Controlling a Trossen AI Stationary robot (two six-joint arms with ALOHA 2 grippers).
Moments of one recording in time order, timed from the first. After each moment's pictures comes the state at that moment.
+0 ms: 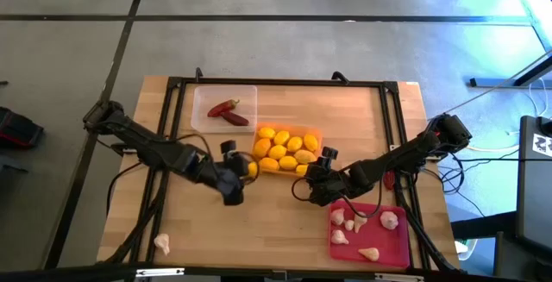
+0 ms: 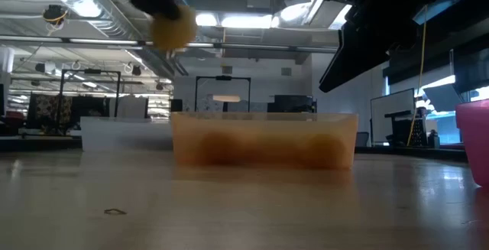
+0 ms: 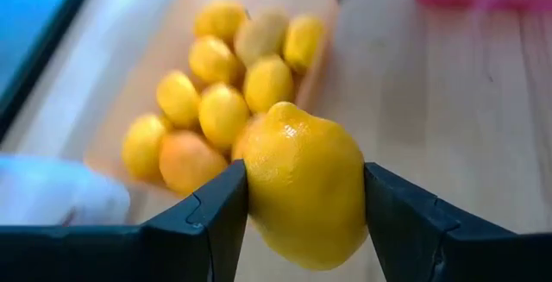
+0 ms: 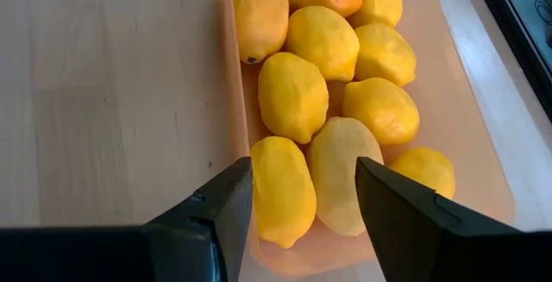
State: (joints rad) left arm -0.41 1.40 1.08 -0.62 -0.54 -0.40; right arm 0.43 1.61 1.04 -0.53 0.63 0.44
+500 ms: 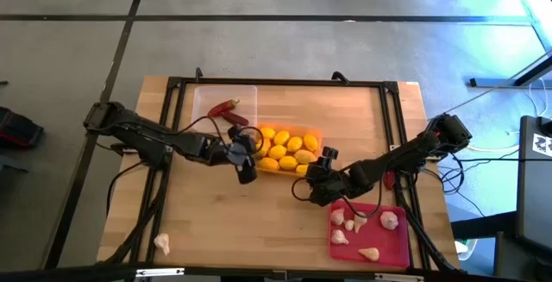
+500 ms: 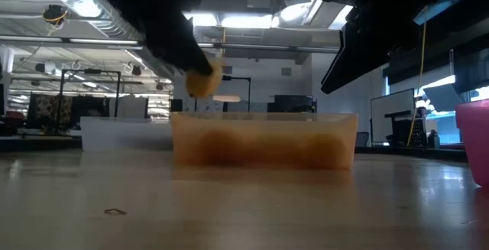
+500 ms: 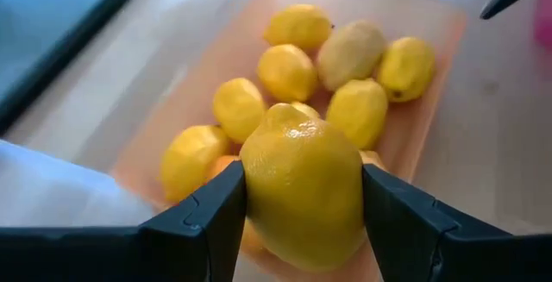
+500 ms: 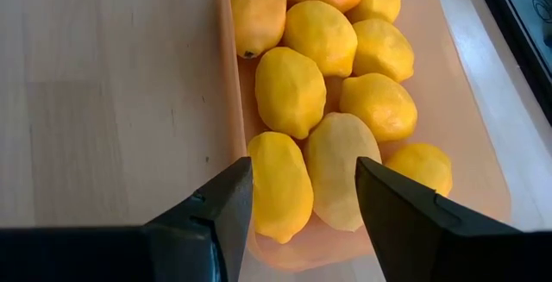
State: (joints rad) left arm -0.16 1.41 0.83 -0.19 -0.50 -0.29; right arm 0.43 1.61 1.04 -0.54 0.64 0.44
